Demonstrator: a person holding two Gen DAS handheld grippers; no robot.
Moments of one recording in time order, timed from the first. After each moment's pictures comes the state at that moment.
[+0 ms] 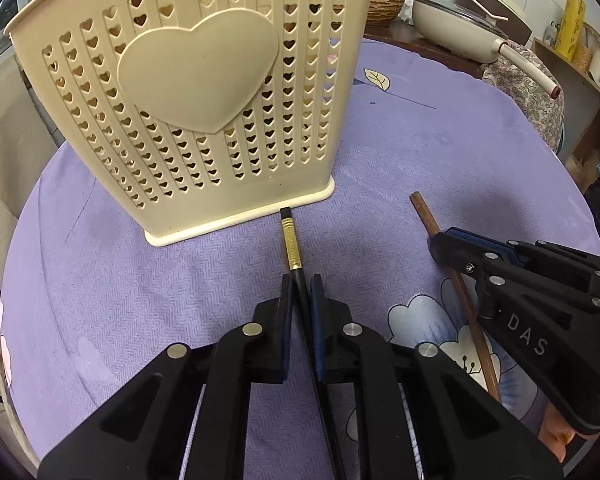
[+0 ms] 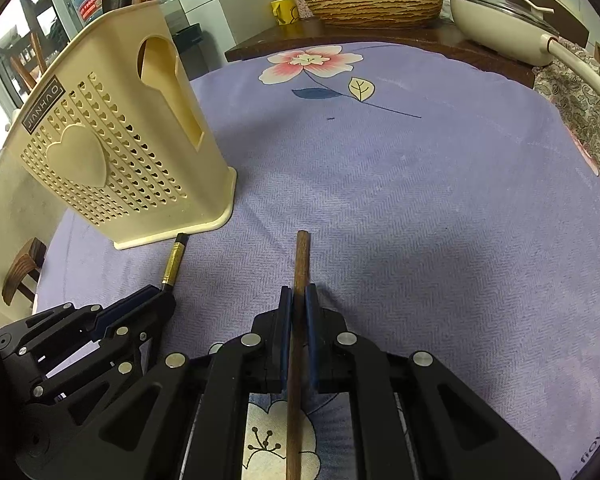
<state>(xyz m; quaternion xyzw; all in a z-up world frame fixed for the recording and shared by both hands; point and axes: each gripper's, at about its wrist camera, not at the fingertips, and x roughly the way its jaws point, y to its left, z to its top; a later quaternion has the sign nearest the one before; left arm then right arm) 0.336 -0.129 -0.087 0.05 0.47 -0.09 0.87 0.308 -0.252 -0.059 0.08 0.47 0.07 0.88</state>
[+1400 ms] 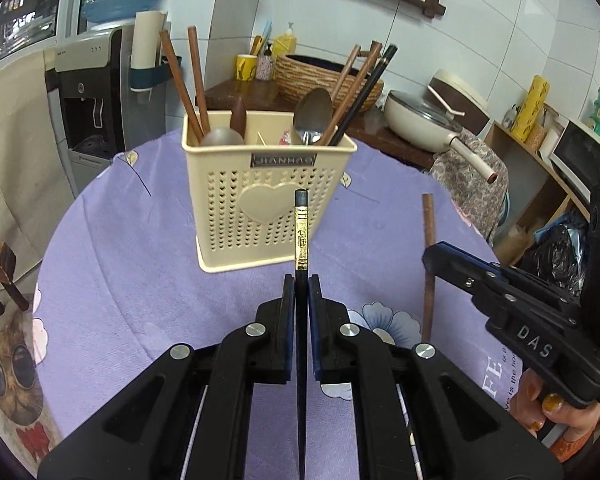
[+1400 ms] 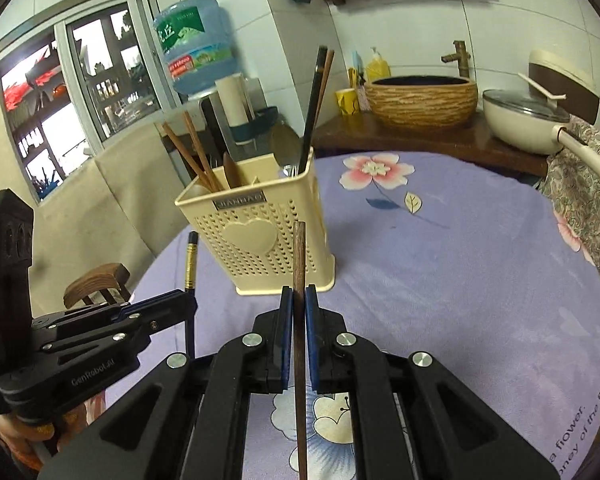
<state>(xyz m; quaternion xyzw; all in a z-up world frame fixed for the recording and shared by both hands) 0.242 -0.054 0.032 -0.05 0.37 -0.15 0.92 0.224 -0.239 0.060 0.09 0.32 0.15 0.93</state>
